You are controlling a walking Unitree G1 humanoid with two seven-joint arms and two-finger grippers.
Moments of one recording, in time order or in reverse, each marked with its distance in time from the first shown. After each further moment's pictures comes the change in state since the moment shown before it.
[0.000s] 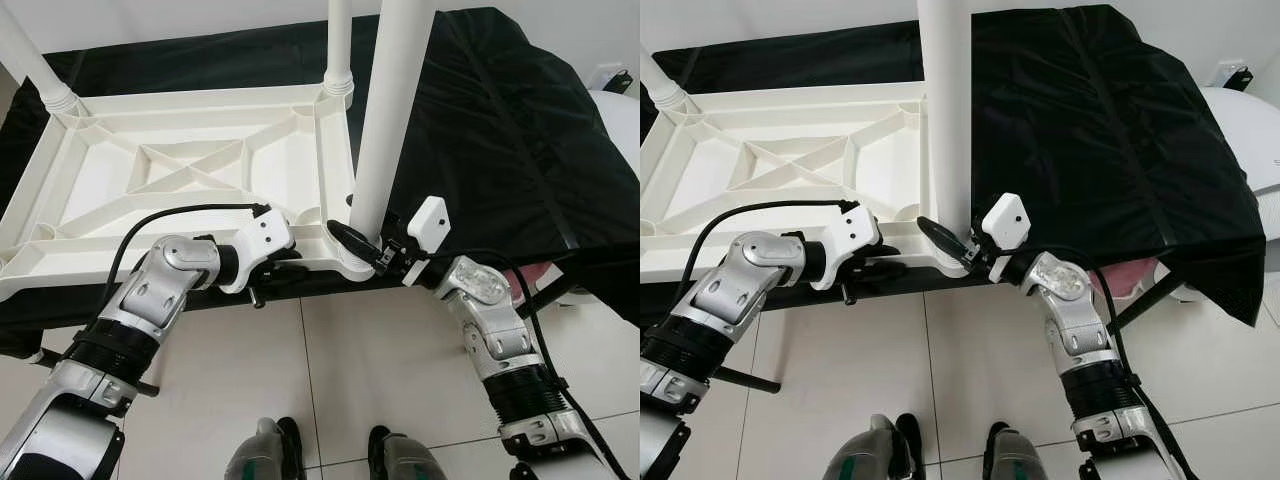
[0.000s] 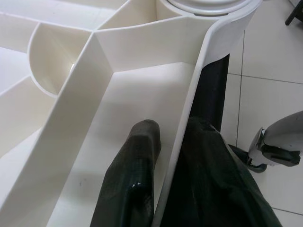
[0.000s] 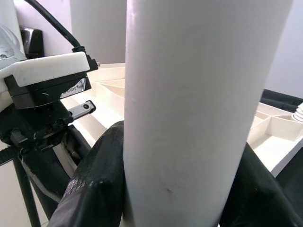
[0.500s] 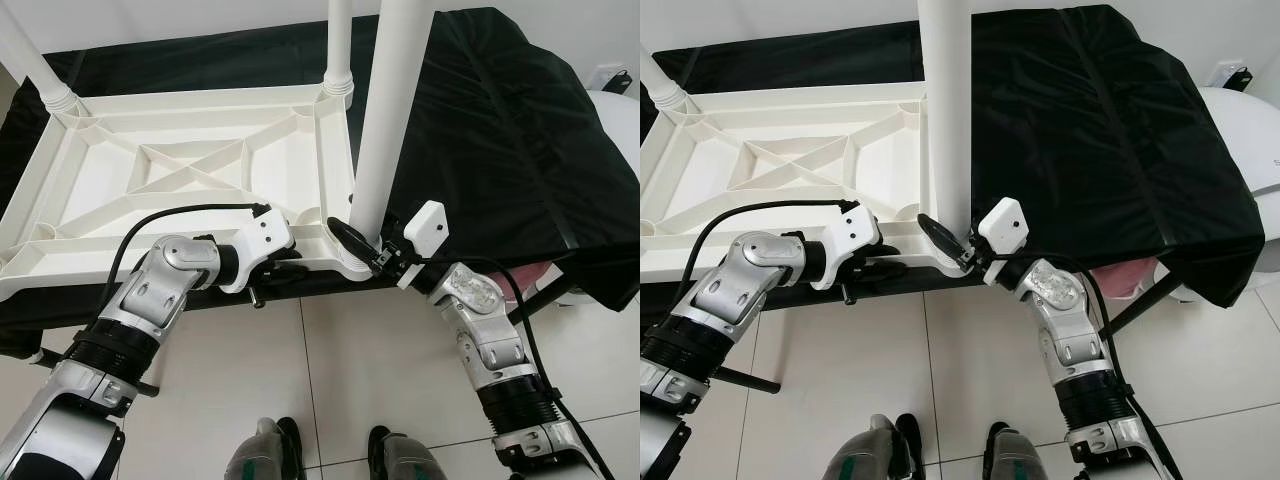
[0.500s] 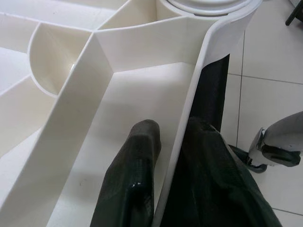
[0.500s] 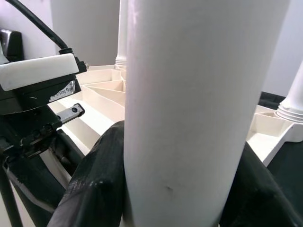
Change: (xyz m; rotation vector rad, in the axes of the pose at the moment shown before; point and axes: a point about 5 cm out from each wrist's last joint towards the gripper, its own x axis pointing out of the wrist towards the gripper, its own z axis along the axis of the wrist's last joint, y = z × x) left arm 0.000 0.000 0.000 -0.001 0.000 0.001; right arm 0.000 0.006 -0.001 -0.006 -0.015 -0.082
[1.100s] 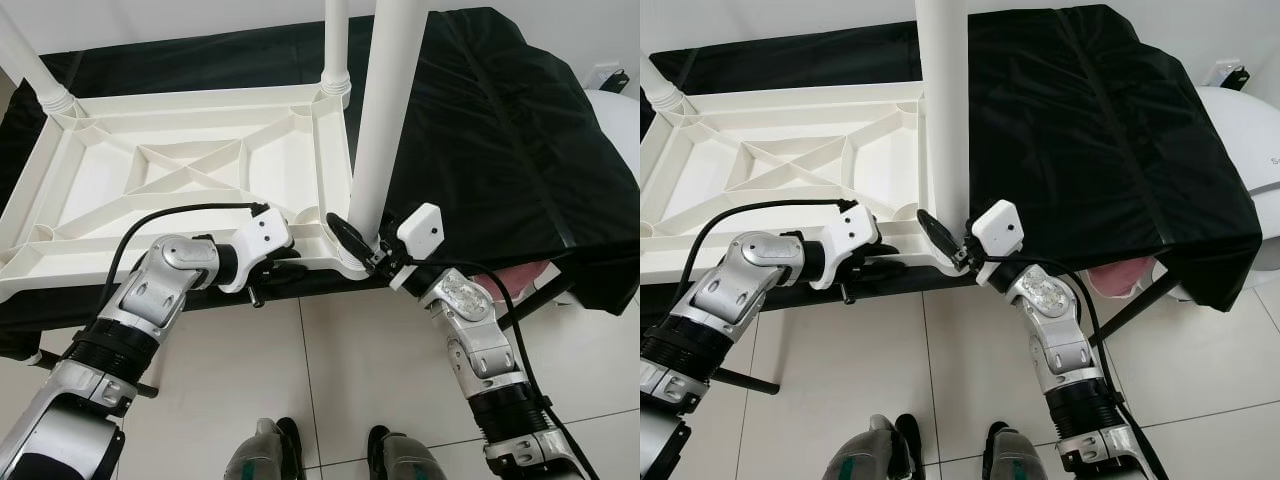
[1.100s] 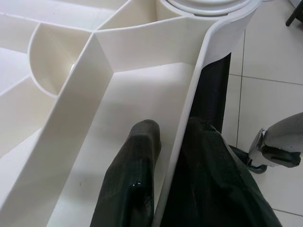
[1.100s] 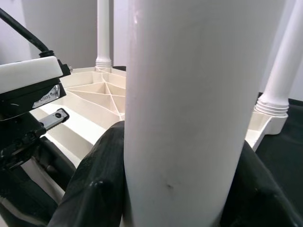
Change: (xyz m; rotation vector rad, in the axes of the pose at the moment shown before) left arm -0.001 0.001 -0.001 -0.006 0.001 0.006; right arm 0.002 0.008 0.000 0.003 -0.011 -0.100
